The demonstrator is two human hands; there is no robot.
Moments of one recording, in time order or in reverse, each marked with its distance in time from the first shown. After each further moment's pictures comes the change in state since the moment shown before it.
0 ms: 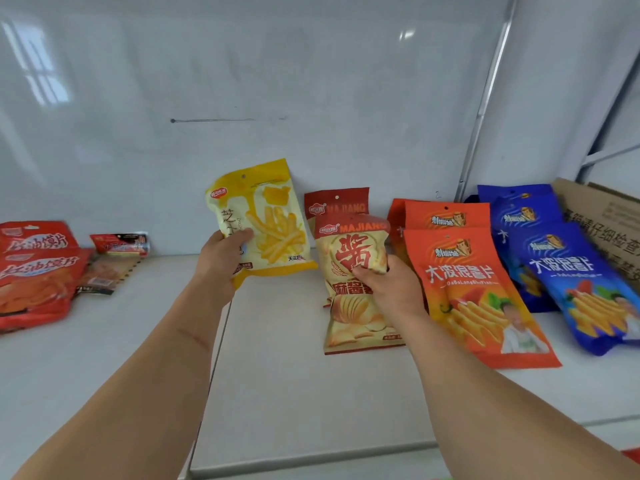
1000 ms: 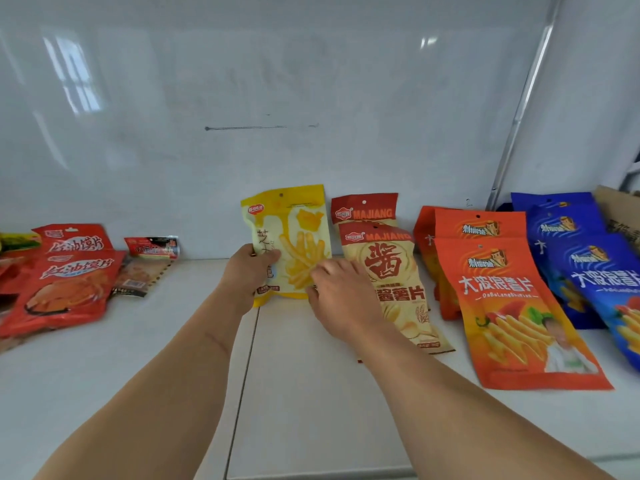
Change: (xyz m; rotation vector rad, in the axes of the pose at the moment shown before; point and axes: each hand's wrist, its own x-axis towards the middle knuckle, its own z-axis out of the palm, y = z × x) left_hand 0.015 -0.009 -0.020 0.318 -0.026 0.006; right_hand -0.029 -0.048 0.085 -0.828 -0.110 -0.774
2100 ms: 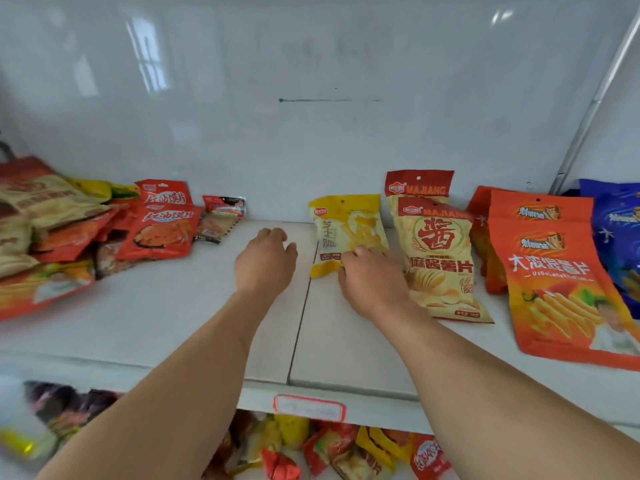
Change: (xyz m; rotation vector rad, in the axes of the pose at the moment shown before) left_hand -0.088 -0.015 -0.055 1.089 0.364 0.328; right_hand -0.027 -0.051 -0.013 -0.038 -0.067 -0.014
